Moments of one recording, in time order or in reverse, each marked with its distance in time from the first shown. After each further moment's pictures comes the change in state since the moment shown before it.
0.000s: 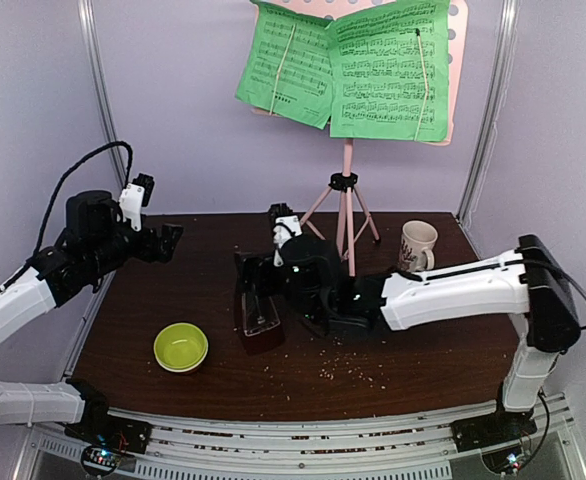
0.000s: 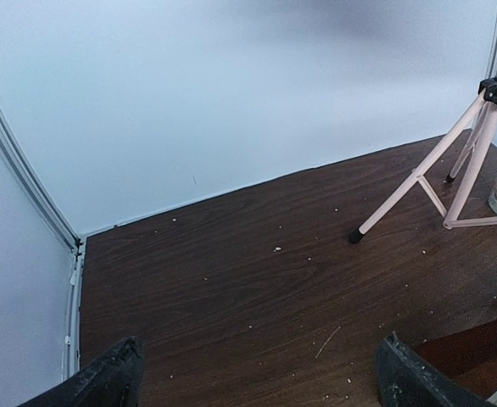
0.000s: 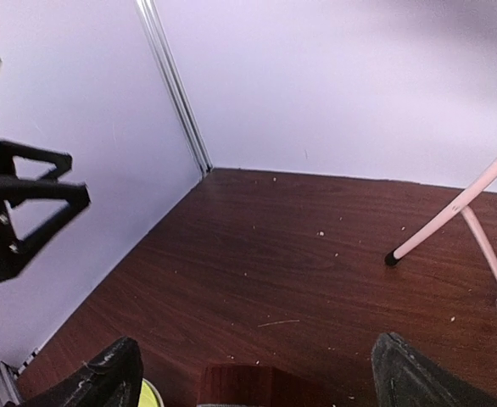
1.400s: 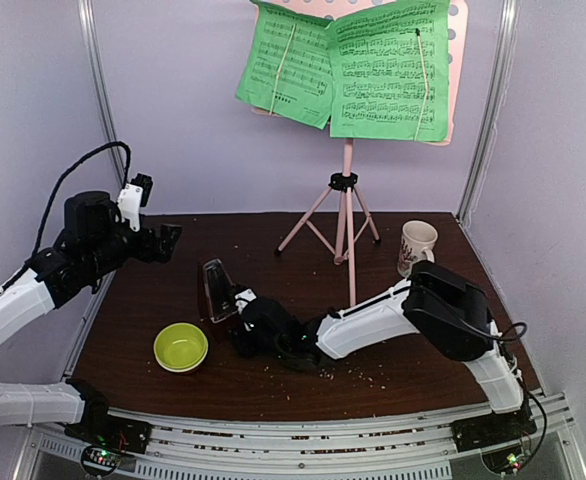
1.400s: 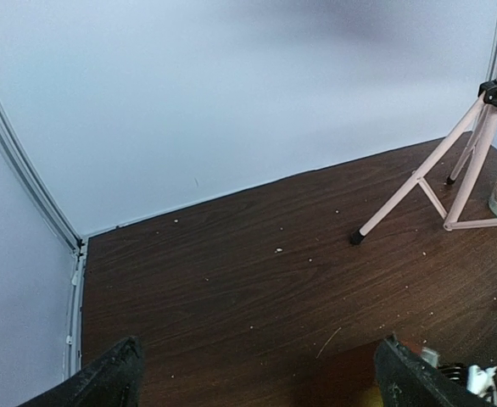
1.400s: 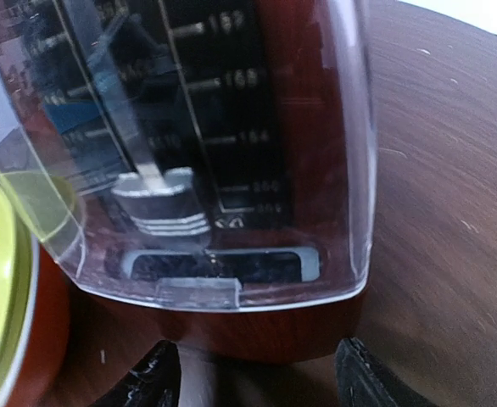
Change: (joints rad) left arm 0.000 -0.012 -0.006 0.001 -0.004 -0.002; right arm -0.016 0.438 0.120 -0.010 -0.285 -0.026
